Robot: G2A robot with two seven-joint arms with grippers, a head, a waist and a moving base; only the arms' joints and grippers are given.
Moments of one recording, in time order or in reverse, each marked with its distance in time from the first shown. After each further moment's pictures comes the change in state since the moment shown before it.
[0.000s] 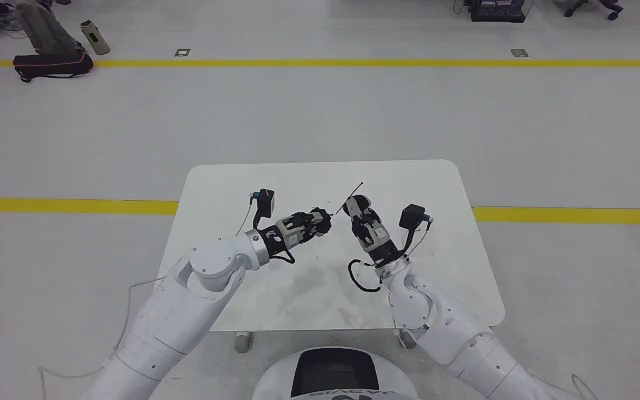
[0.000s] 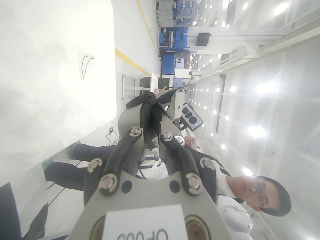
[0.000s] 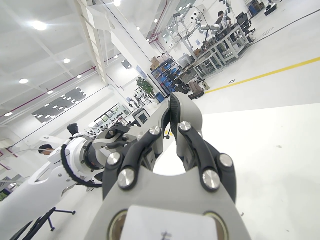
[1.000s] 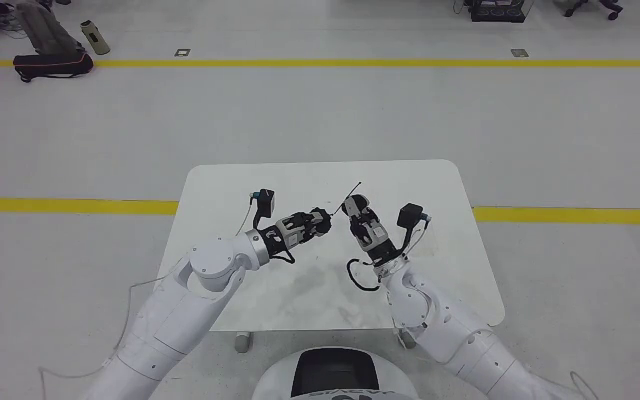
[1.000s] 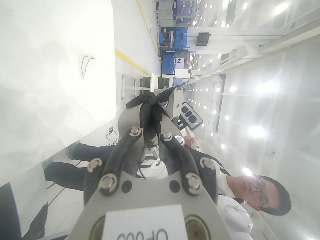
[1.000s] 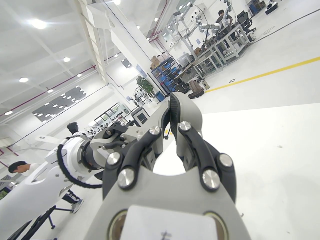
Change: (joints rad) left arm 0.000 0.000 0.000 0.000 0.000 0.000 0.000; right arm 0.022 0.000 -0.023 0.020 0.008 0.000 -0.006
